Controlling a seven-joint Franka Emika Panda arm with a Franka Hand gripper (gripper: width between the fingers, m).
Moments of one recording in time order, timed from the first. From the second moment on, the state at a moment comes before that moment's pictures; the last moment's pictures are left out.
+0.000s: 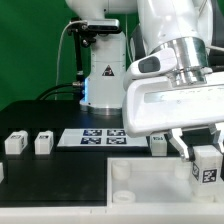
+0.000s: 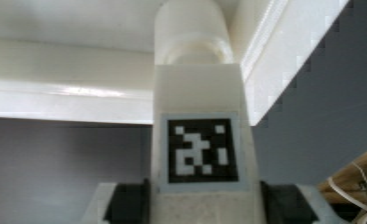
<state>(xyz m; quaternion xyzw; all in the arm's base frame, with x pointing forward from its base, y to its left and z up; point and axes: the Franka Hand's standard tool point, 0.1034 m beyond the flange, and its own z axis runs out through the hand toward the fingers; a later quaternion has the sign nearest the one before) 0.617 0.112 0.085 -0.95 -0.08 -0.30 0.05</state>
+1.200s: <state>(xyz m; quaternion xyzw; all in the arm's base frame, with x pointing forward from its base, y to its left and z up) 0.616 0.112 0.083 -0.95 -0.08 -0.30 0.05</state>
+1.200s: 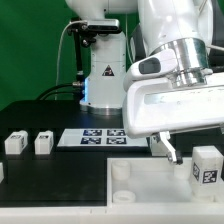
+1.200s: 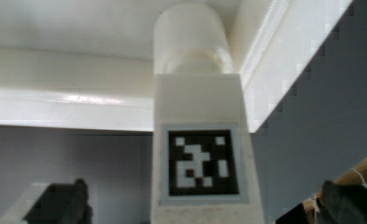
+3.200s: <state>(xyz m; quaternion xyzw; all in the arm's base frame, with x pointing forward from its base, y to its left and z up) 0.634 0.111 0.092 -0.99 -0.10 0.07 0.09</state>
